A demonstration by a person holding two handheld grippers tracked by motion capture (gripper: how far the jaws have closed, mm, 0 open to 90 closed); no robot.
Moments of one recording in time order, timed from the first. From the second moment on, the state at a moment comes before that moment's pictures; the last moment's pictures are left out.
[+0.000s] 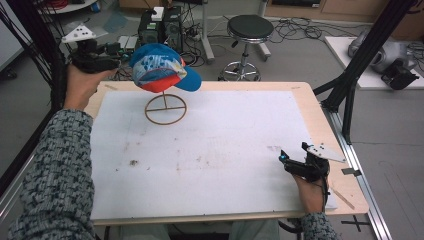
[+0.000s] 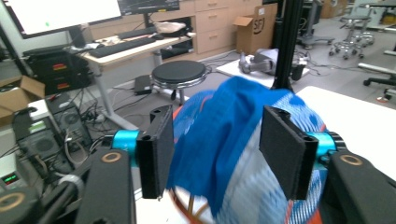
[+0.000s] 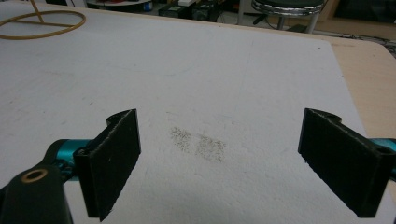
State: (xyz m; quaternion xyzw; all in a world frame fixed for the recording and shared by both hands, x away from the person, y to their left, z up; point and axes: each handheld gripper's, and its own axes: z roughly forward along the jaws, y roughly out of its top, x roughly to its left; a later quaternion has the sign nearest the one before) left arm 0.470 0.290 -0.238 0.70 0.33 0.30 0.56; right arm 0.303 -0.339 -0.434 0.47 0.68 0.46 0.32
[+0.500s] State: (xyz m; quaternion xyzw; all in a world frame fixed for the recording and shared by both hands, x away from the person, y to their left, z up) left arm 0.401 0.320 -0.257 0.70 0.34 0.31 0.54; right arm 0.304 -0.337 -0.434 0.47 0.68 0.47 0.32
